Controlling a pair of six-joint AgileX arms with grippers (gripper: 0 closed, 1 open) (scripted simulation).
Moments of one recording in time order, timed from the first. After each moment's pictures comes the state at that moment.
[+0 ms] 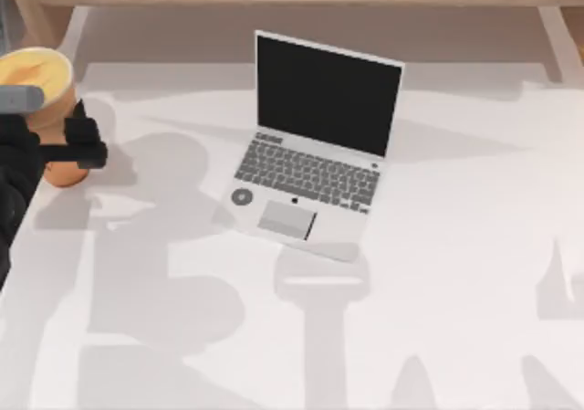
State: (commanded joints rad) left arm -0.01 1.98 0.55 1.23 0.03 0.01; right arm 0.00 0.00 0.00 0.00 0.00 0.00
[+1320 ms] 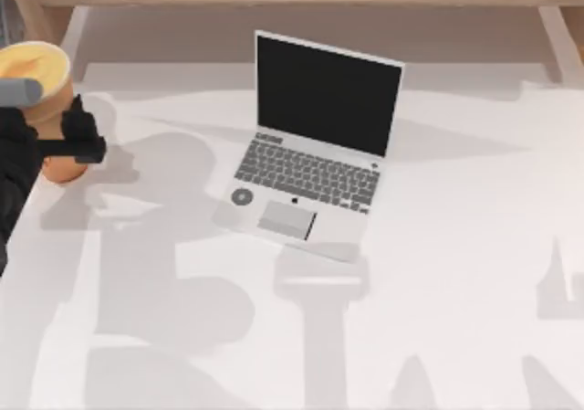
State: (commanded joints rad) left arm -0.01 1.93 0.55 1.18 0.03 0.01; right arm 0.00 0.00 0.00 0.00 0.00 0.00
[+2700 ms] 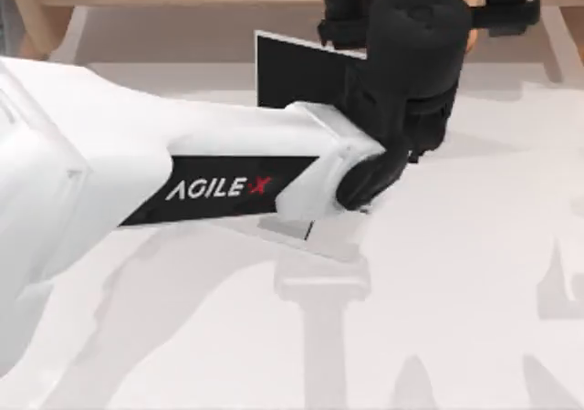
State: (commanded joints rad) left arm -0.91 2.07 1.42 0.69 -0.63 -0.26; right arm 0.00 0.00 0.00 0.00 0.00 0.00
